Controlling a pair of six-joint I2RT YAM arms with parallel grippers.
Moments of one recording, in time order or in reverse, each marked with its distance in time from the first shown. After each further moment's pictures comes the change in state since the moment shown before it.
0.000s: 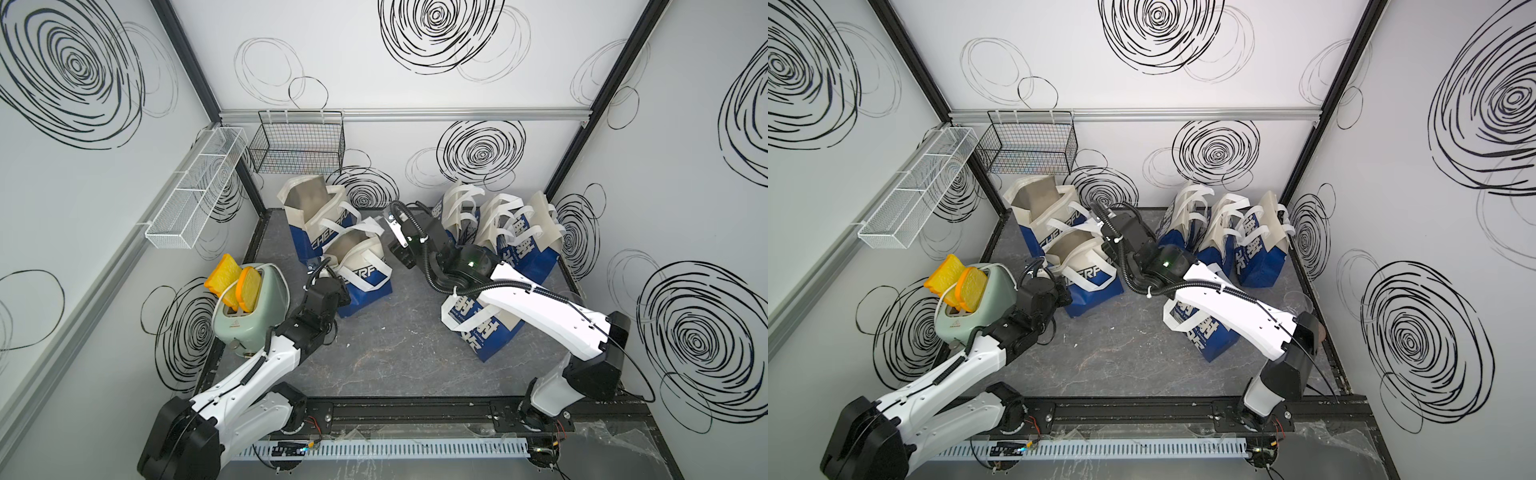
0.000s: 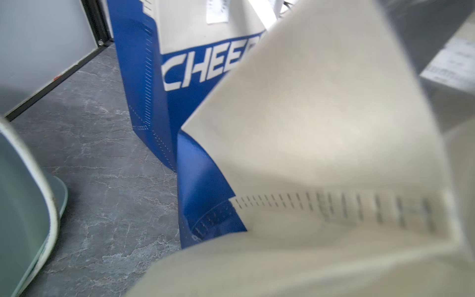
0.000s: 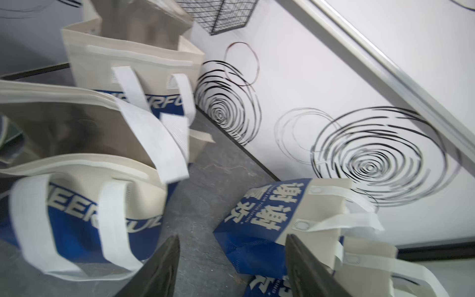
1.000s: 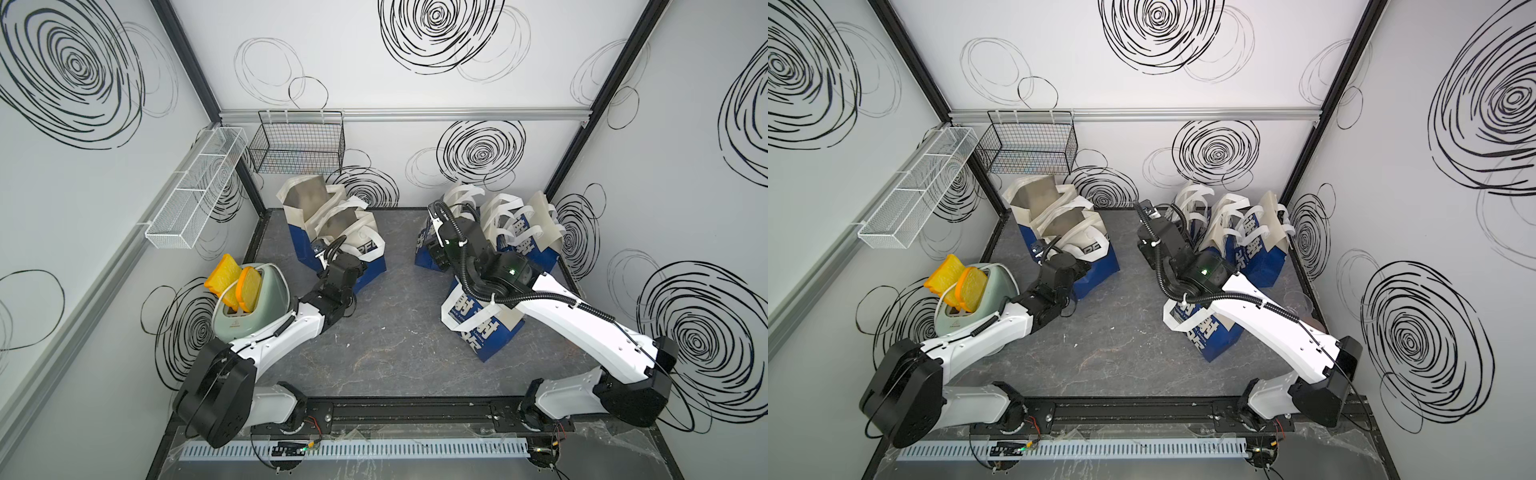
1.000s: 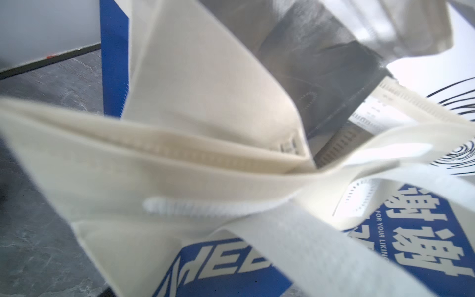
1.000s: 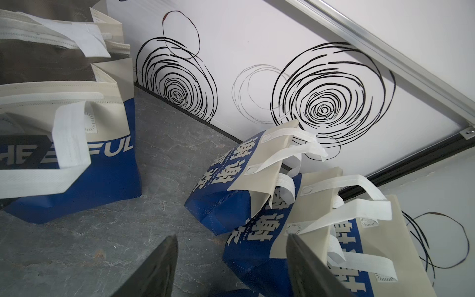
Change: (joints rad) left arm -0.031 0.334 0.220 0.151 -0.120 -0.204; right arm -0.071 -0.193 -0.168 -0.058 0.041 0.115
